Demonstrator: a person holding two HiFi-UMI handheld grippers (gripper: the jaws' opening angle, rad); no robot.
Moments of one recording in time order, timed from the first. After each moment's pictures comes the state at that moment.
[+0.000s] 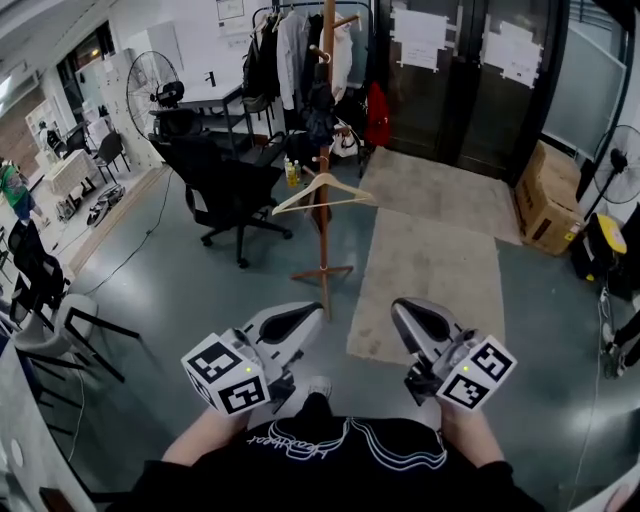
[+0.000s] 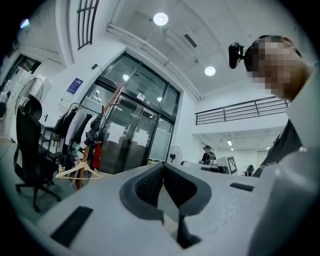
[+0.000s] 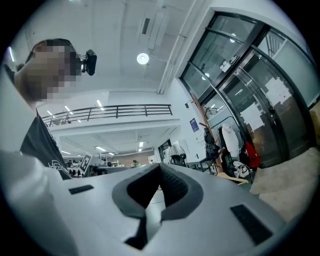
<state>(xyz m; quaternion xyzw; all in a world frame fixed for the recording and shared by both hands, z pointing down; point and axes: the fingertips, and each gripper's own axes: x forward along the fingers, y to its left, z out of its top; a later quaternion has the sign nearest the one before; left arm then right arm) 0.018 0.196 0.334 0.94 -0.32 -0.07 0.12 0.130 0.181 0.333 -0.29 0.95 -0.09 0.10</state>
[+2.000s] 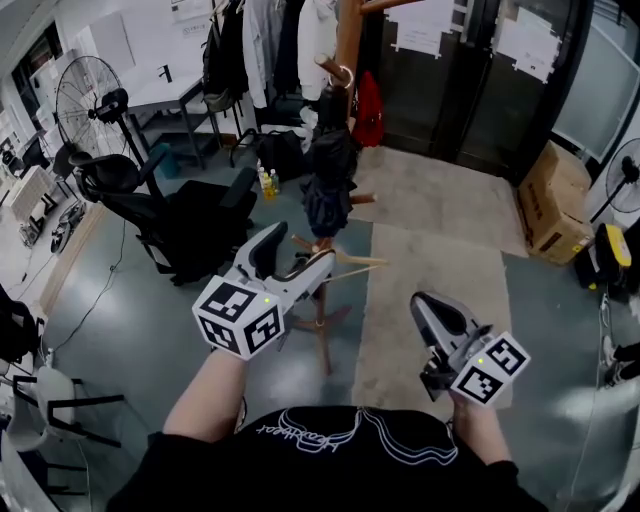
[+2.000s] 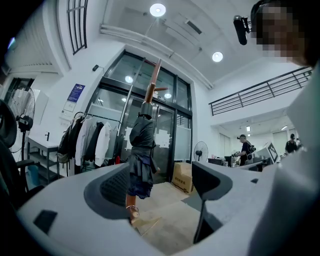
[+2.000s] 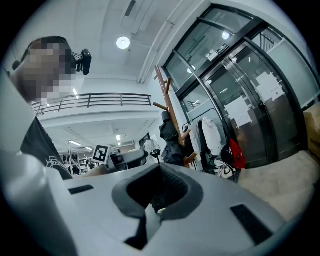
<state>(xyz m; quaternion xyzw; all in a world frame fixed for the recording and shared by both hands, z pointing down) -0.070 -0.326 0.336 0.92 -0.39 -0.03 0.05 0.089 -0.238 0.360 -0.38 0.91 -0.12 0.06</state>
